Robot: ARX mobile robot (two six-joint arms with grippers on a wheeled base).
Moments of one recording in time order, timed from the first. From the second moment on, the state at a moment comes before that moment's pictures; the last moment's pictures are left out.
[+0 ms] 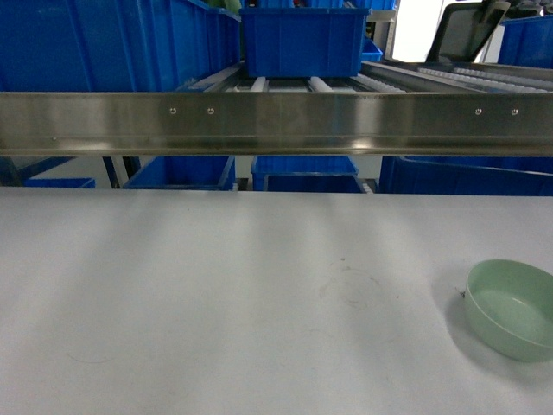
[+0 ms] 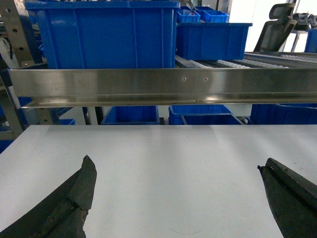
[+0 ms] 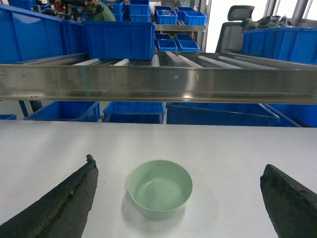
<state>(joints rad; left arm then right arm) 0.00 0.01 0.01 -0.01 0.00 0.00 0.00 0.00 0.01 0.00 0.00 0.00</state>
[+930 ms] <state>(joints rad) 0.00 0.01 0.01 -0.01 0.00 0.00 0.00 0.00 0.01 0.00 0.00 0.00</state>
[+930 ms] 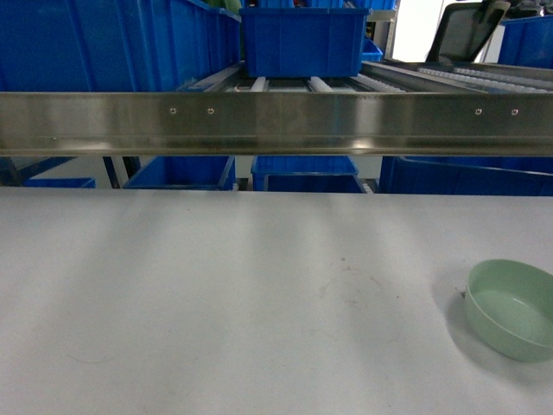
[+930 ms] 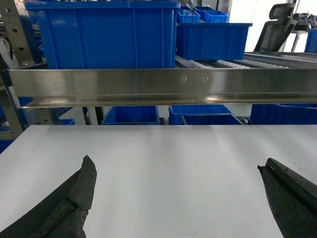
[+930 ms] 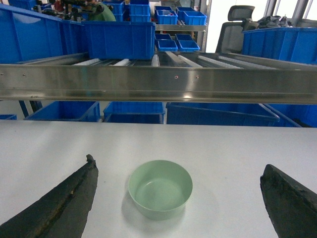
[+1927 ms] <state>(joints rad) 0.00 0.01 0.01 -0.01 0.00 0.00 0.11 0.79 0.17 0.55 0.05 -0.03</state>
